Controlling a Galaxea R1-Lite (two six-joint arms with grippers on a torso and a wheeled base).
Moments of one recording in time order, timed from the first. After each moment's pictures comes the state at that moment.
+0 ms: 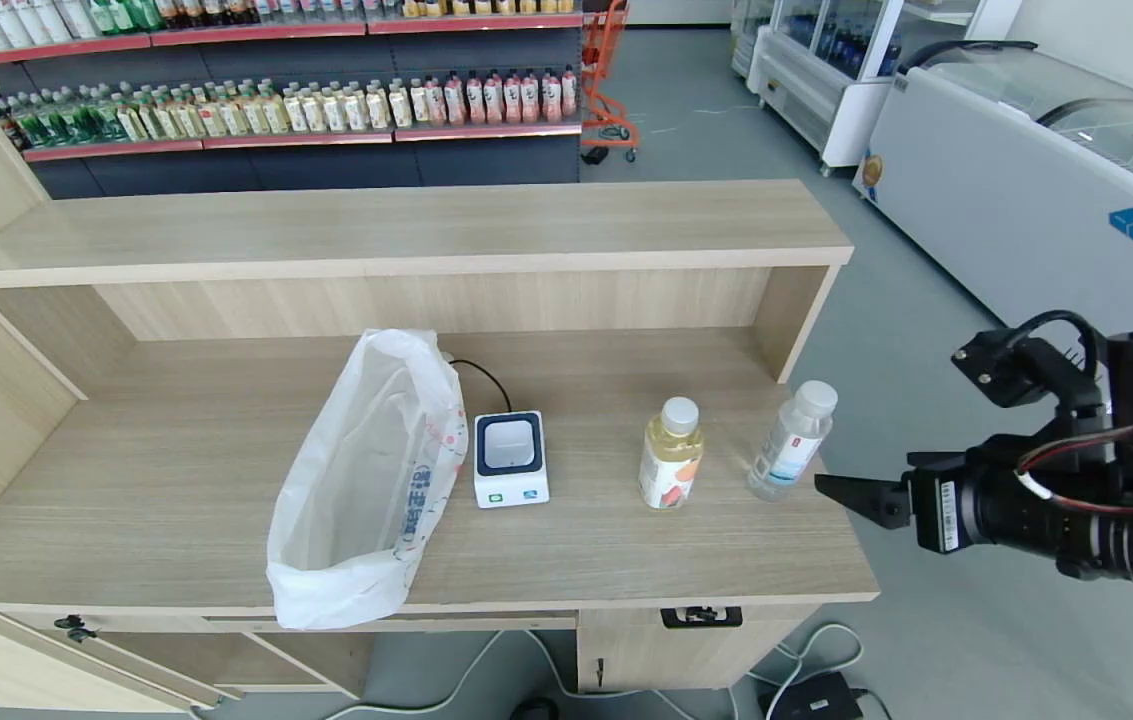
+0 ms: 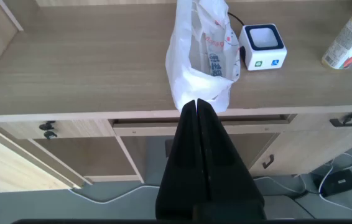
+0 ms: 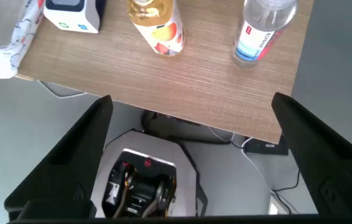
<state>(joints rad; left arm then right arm) 0.00 0.00 0.00 0.00 -0.03 0.01 0.37 1.43 -0.64 -0.34 -0.01 0.04</state>
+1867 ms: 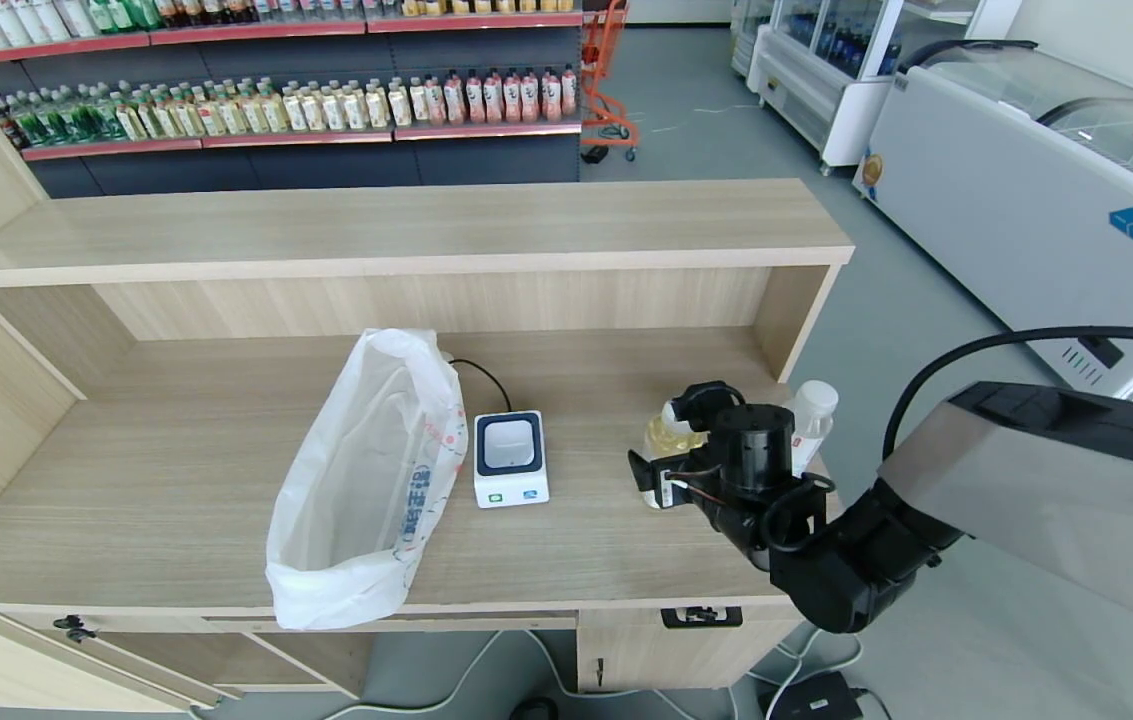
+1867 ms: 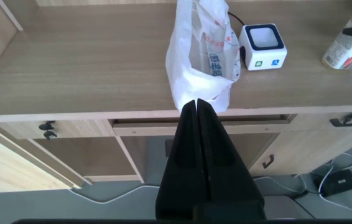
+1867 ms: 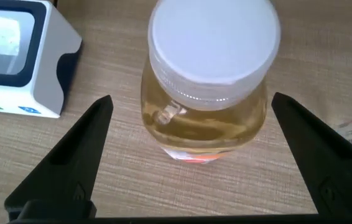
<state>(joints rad) 0.00 0.00 0.00 0.00 -0.03 0.01 0.56 2.29 -0.98 -1.06 -0.31 0.01</state>
